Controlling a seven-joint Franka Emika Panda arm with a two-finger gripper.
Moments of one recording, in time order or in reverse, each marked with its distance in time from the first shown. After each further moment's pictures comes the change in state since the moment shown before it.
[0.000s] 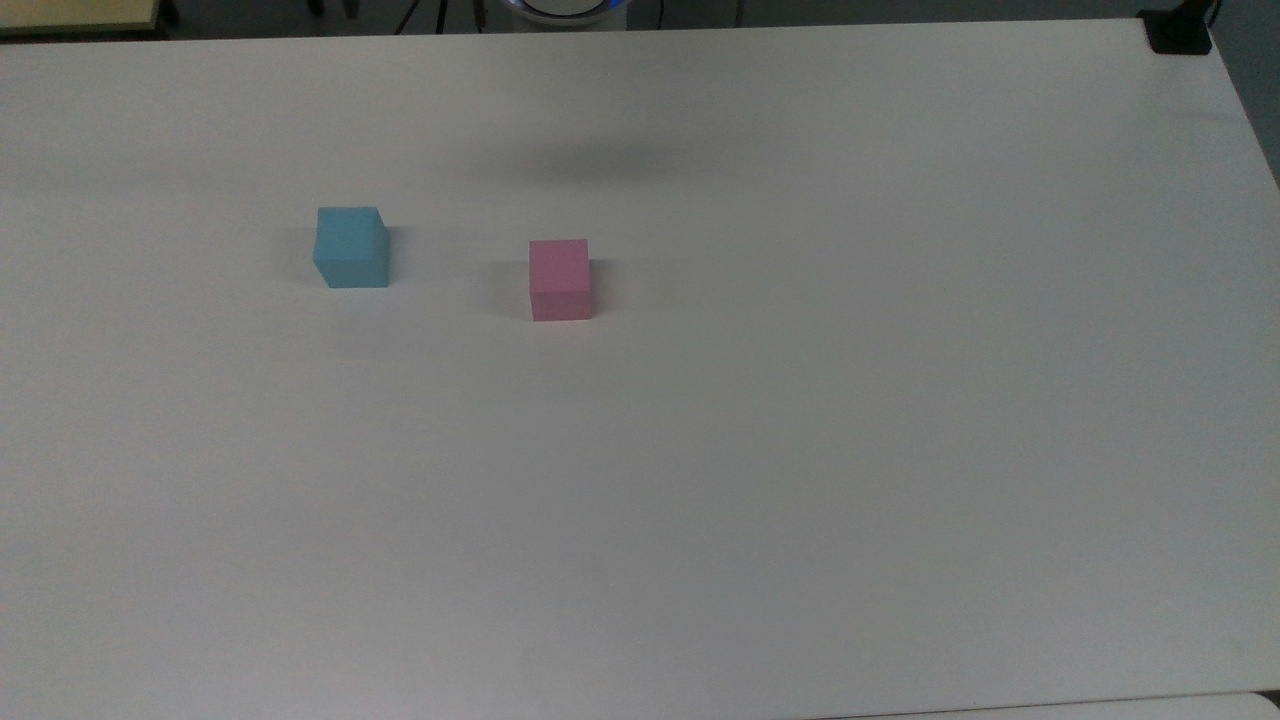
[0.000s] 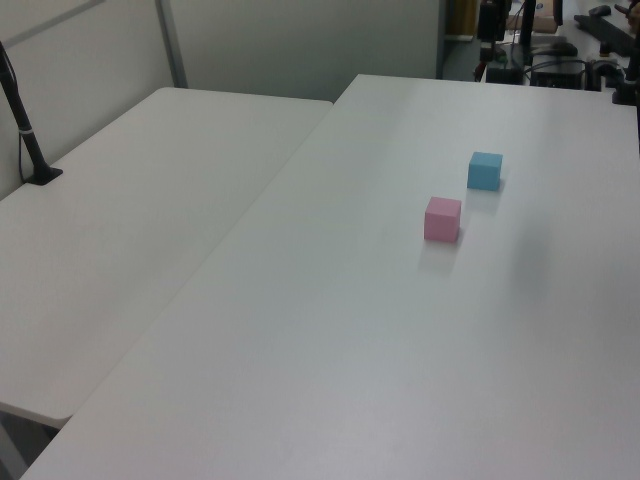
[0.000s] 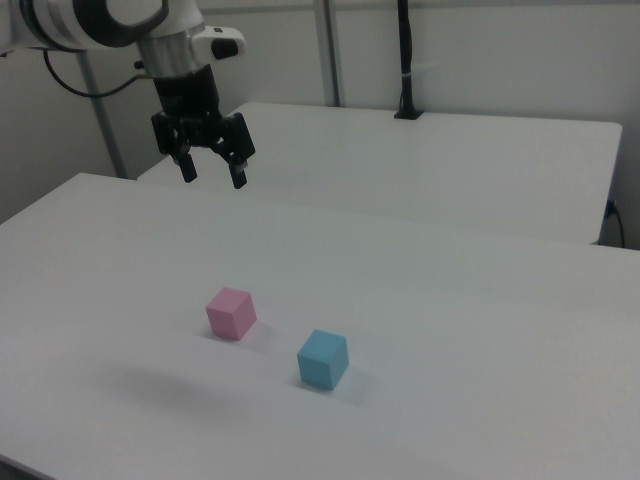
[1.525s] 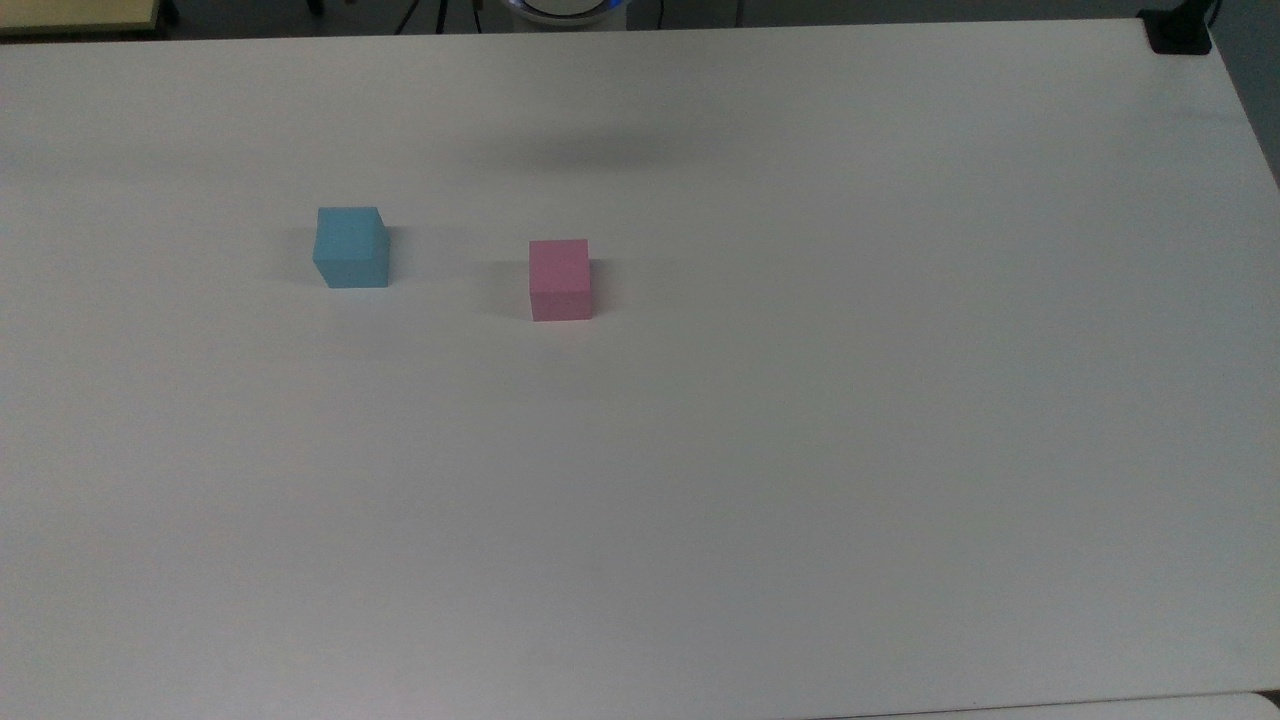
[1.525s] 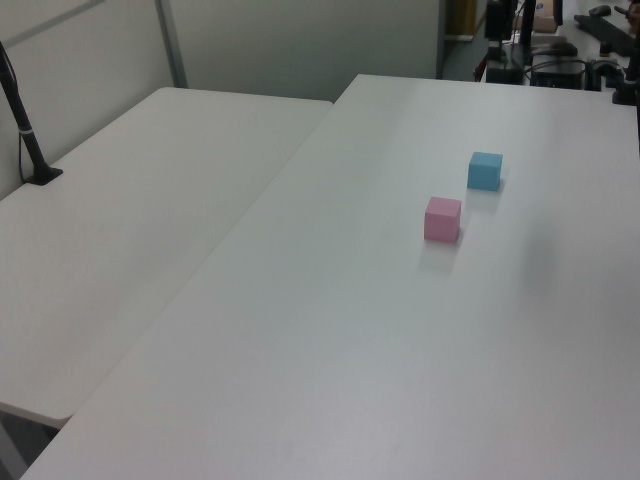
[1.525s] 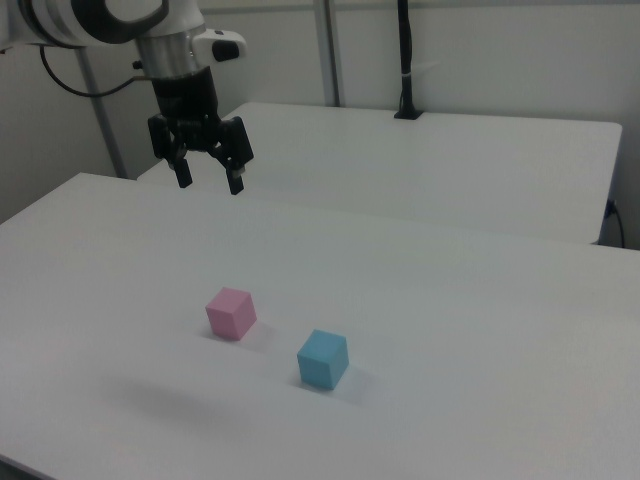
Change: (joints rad) arm 0.007 -0.013 -0.026 0.002 0.003 -0.064 -0.037
